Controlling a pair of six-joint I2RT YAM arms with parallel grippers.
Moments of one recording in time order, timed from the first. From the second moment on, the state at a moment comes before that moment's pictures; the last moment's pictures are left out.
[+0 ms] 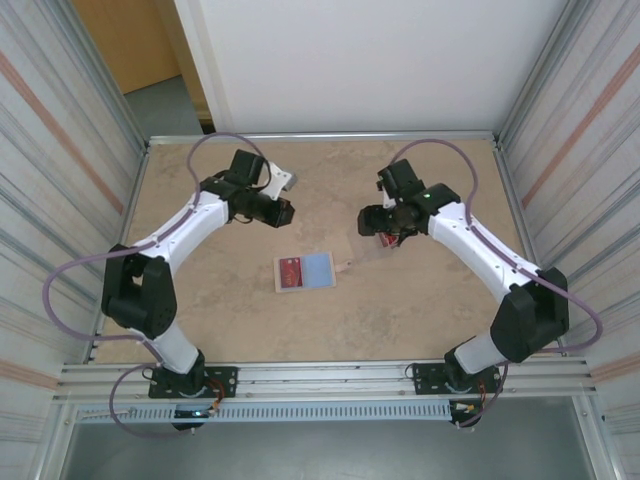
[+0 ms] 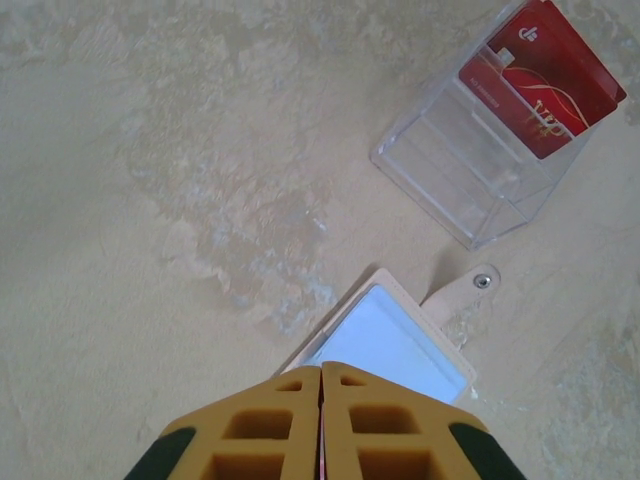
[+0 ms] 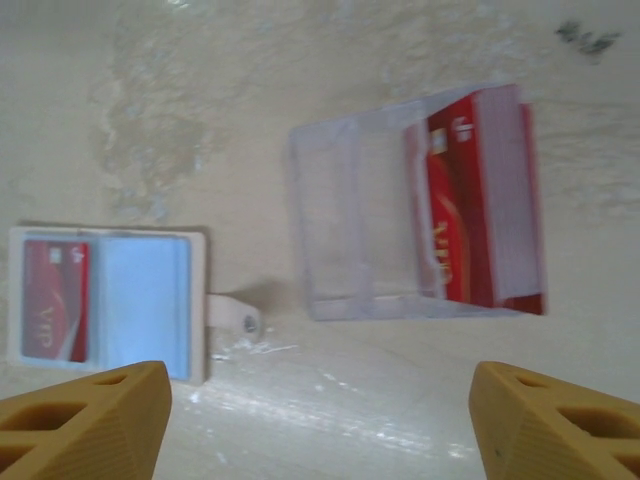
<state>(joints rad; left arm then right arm) -0.41 1.67 1.35 -0.65 0.42 0.07 0.47 1.47 1.29 -0.88 0.00 0.39</state>
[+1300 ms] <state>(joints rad) -0.70 2.23 1.88 -0.71 0.56 0.04 0.18 1.67 1.18 -0.65 -0.18 0.19</state>
